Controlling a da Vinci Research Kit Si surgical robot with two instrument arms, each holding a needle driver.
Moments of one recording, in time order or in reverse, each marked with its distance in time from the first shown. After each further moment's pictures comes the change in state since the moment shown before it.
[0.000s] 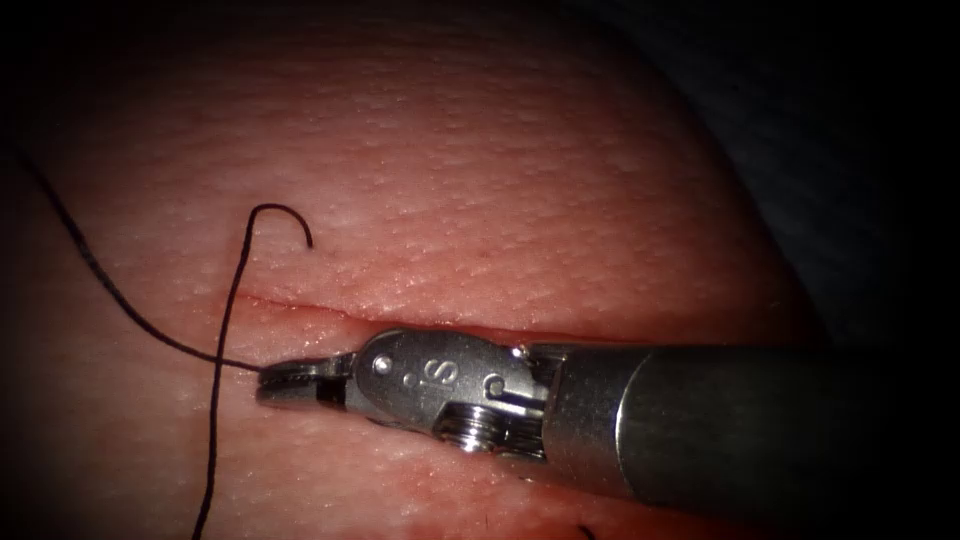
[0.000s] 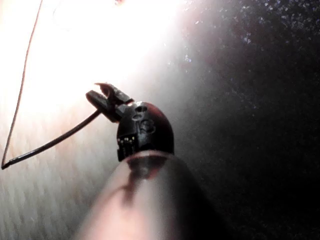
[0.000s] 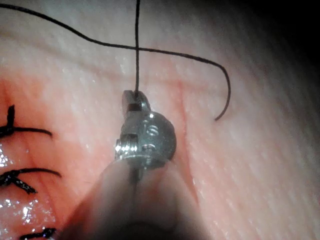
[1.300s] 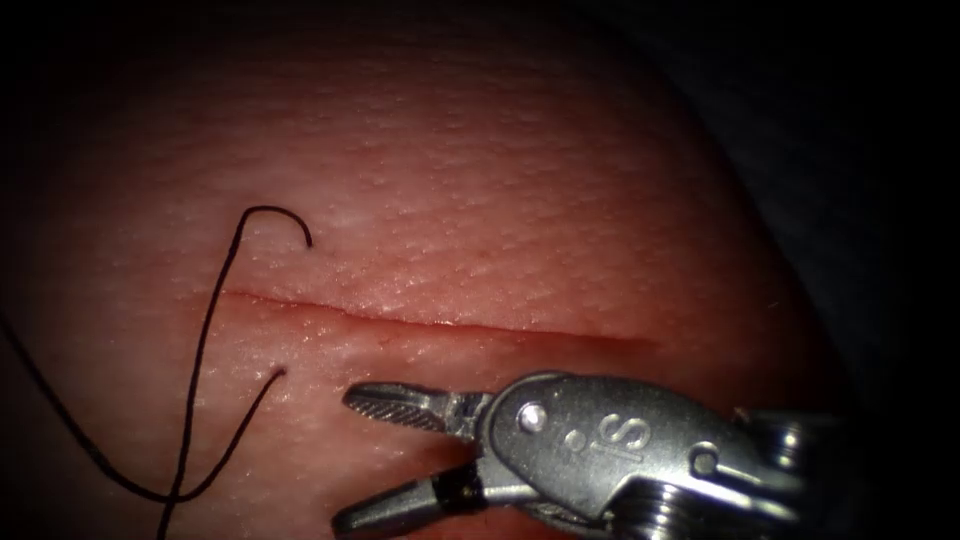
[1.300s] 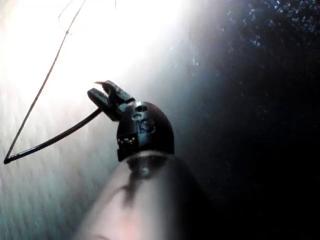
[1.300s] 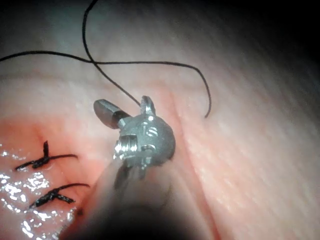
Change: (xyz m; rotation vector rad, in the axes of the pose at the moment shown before) right arm 0.007 -0.002 -0.010 -0.110 0.097 0.122; left arm 0.000 0.000 0.001 -0.017 0.002 0.003
